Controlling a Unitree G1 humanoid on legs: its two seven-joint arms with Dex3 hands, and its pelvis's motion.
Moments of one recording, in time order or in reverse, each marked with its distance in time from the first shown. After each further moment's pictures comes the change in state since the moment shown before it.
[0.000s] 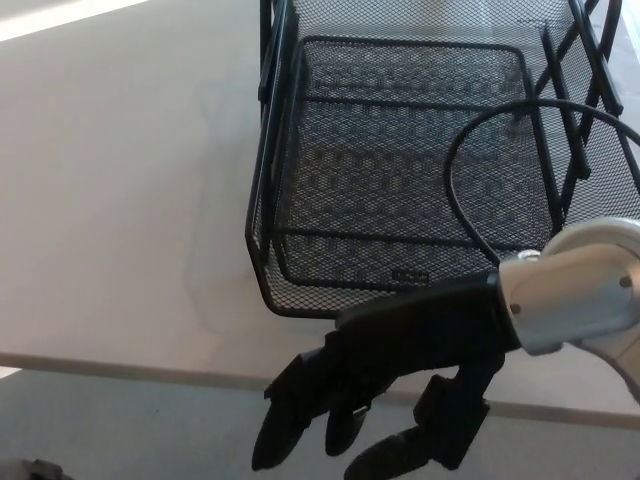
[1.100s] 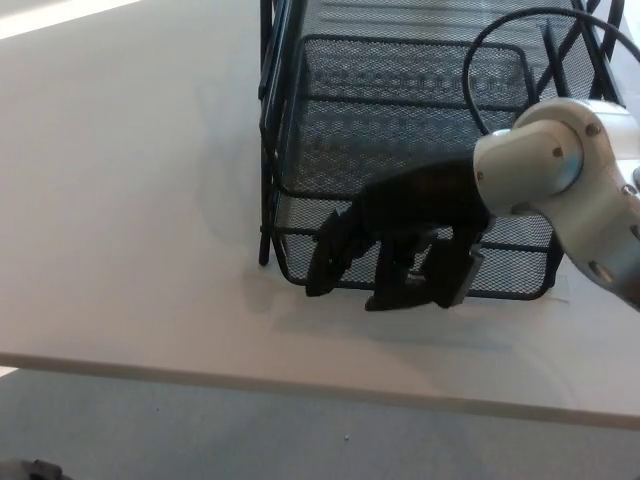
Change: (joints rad) left_arm -0.002 0.000 -0.001 0.005 0.003 0.000 0.001; right_arm -0.228 0.056 0.075 0.537 -0.238 -0.175 0.022
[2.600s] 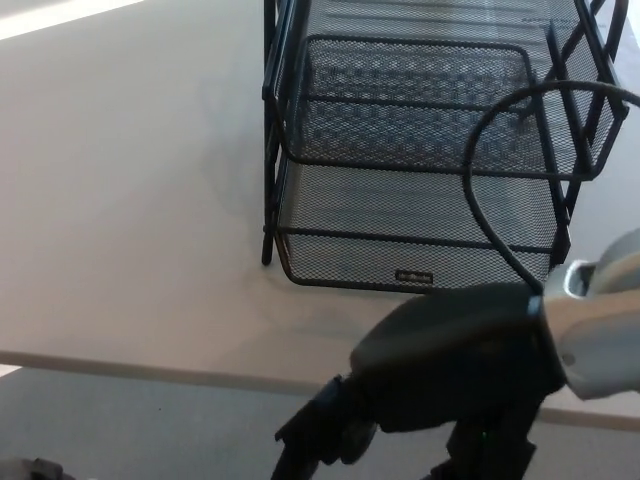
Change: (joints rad) left_arm -0.002 0.000 -0.001 -0.001 -0.001 0.000 0.000; right_arm 0.342 -0.085 -0.186 -0.791 0.101 0.128 0.110
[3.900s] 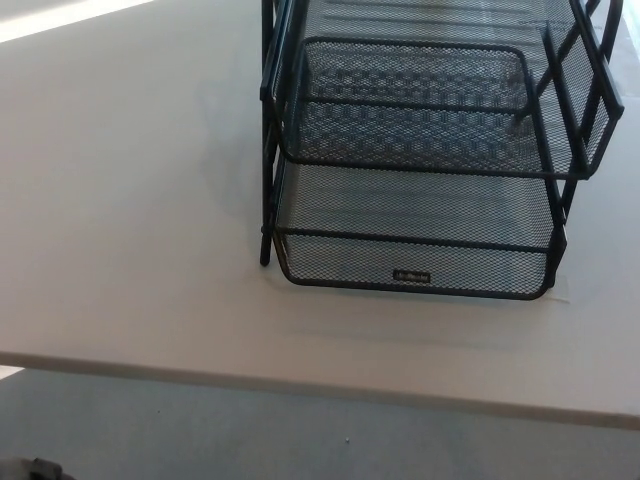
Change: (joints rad) left_arm 0.002 0.000 0.005 0.001 -0.002 0.000 0.000; right_arm 0.708 -0.063 -0.027 0.847 -0.208 -0.297 -0.474
